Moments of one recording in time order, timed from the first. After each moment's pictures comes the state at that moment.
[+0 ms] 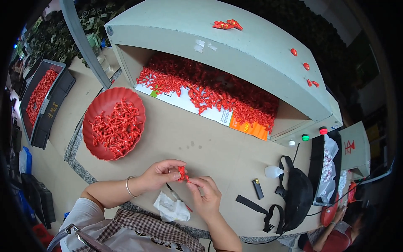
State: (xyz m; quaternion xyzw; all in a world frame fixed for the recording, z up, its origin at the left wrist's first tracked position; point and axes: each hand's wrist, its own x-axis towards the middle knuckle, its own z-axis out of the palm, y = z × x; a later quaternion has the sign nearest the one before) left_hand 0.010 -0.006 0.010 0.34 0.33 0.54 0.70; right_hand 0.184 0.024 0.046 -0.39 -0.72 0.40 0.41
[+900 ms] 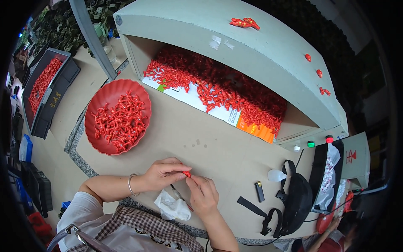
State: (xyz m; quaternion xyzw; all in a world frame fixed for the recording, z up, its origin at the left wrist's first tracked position) left_hand 0.011 -0.010 0.014 0.55 0.45 0.53 0.46; right_hand 0.174 0.027 0.039 -0.30 -0.86 0.14 0.39
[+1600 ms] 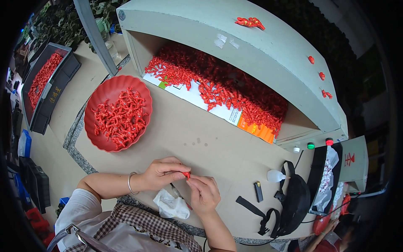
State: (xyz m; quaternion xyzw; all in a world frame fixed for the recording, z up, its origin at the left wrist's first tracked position) left_hand 0.012 -0.012 0.020 0.55 0.43 0.56 0.45; right_hand 0.174 0.022 0.032 -0.33 -0.77 0.28 0.47
